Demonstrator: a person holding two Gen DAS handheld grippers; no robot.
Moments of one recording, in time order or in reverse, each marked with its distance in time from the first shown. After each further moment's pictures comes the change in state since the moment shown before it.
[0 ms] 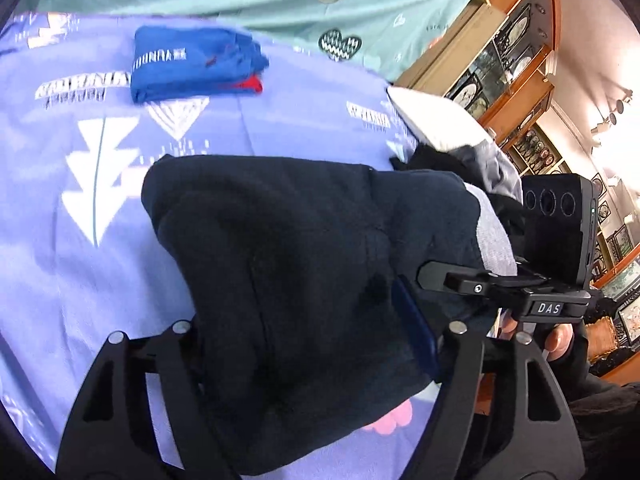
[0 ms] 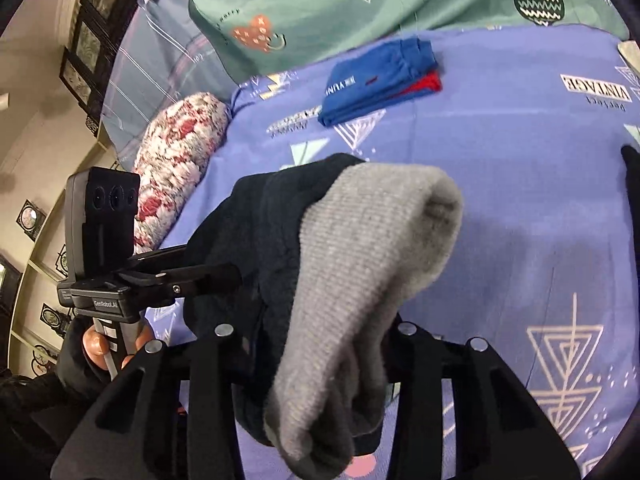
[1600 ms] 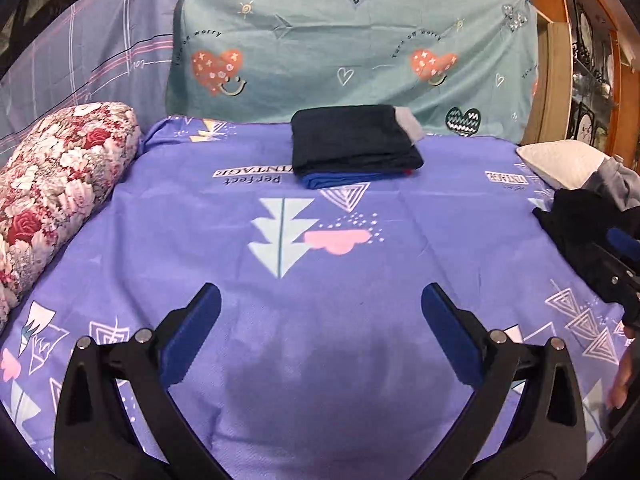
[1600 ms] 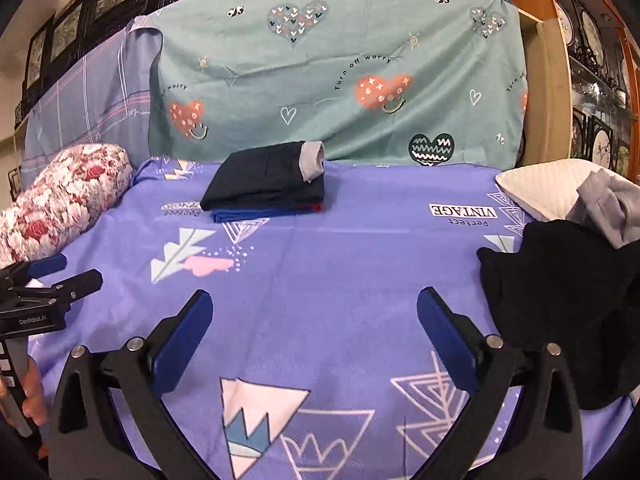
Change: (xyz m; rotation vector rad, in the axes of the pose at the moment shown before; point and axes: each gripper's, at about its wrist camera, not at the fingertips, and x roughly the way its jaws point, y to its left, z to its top) left arm -0.048 -0.006 -0.091 0.077 -0.406 0.654; right arm -0.034 0.017 -0.081 -0.227 -0.472 -0.570
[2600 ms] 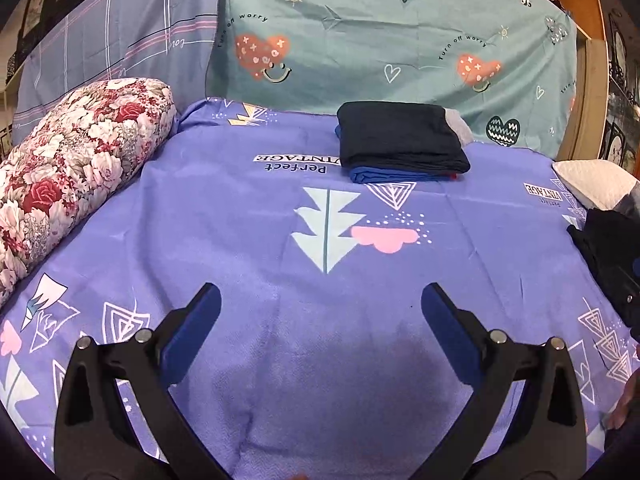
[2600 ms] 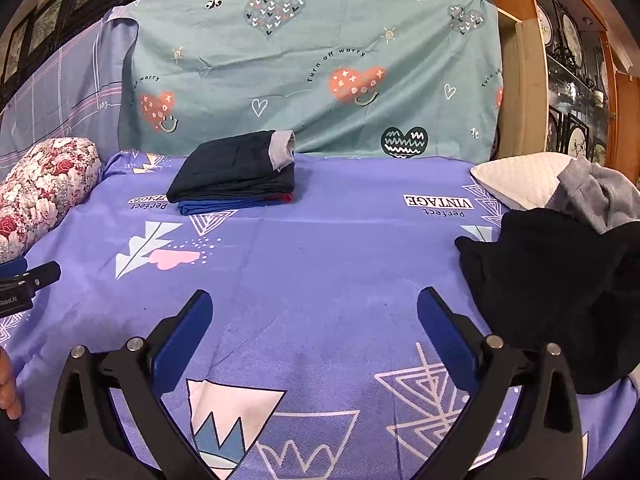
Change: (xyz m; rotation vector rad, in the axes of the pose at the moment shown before) left arm 0.018 0.034 -0.003 -0.087 0.003 0.096; right arm 0.021 -0.002 -0.011 0.034 0.000 -0.099
